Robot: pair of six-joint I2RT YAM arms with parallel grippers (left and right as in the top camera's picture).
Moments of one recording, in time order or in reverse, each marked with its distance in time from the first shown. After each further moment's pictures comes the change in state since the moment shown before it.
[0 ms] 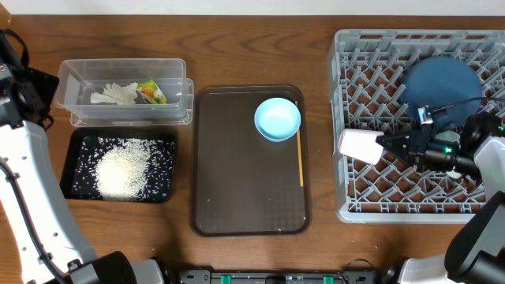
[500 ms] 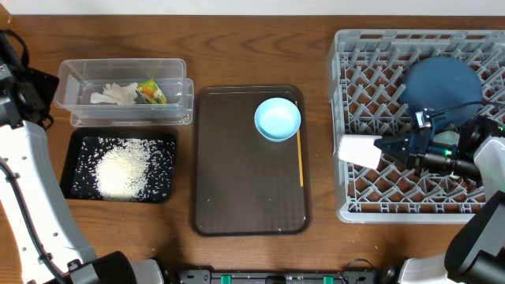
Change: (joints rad) left arm 0.000 0.000 0.000 0.000 0.000 0.000; right arm 0.000 0.000 -0.002 -0.106 -0.029 -0.021
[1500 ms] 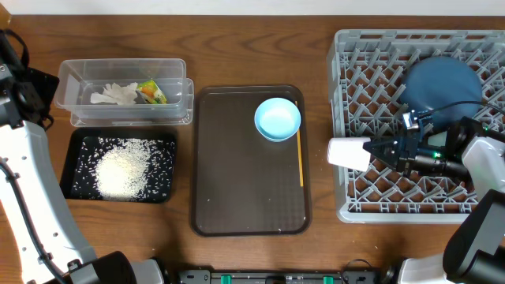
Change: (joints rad) left arm 0.000 0.000 0.000 0.000 0.000 0.000; right arm 0.066 0.000 -0.046 0.019 -0.046 -0.045
